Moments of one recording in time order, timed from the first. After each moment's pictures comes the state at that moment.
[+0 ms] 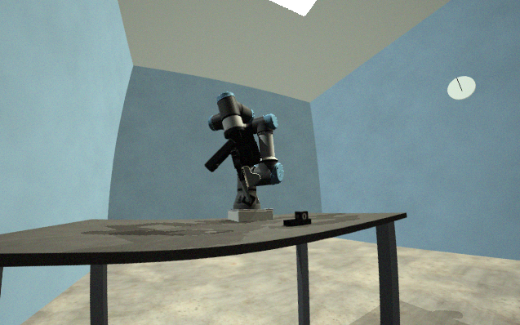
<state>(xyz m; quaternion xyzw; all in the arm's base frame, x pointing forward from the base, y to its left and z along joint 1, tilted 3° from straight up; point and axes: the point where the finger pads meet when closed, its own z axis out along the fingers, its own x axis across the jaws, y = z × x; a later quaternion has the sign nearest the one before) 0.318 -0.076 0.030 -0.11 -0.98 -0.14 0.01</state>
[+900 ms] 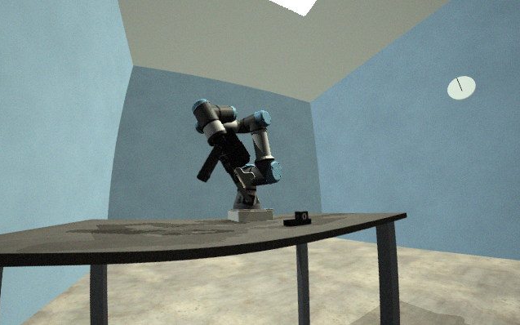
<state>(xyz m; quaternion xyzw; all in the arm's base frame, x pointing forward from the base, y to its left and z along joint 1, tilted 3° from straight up) 0.318 -0.078 0.029 -0.12 -0.96 -0.27 0.00</state>
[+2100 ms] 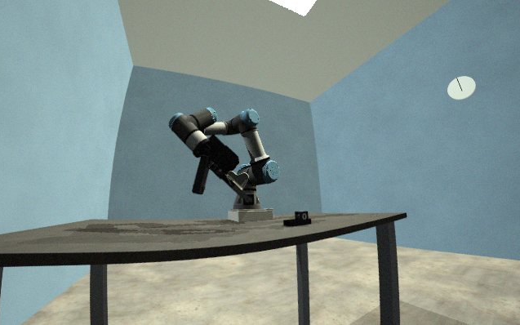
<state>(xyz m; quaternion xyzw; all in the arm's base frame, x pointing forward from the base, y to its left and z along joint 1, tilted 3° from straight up) 0.317 -0.080 0.027 -0.11 -0.91 -0.39 -0.02</state>
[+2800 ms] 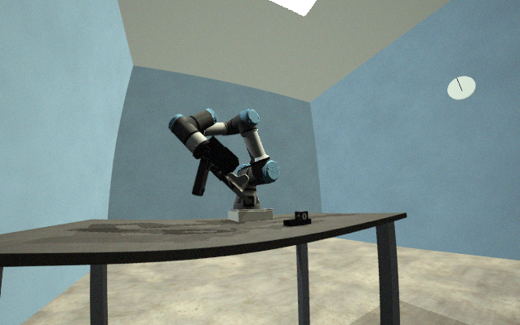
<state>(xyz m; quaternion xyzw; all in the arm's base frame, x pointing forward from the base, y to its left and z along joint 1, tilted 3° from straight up) 0.317 -0.080 0.023 -0.11 -0.91 -0.39 -0.02</state>
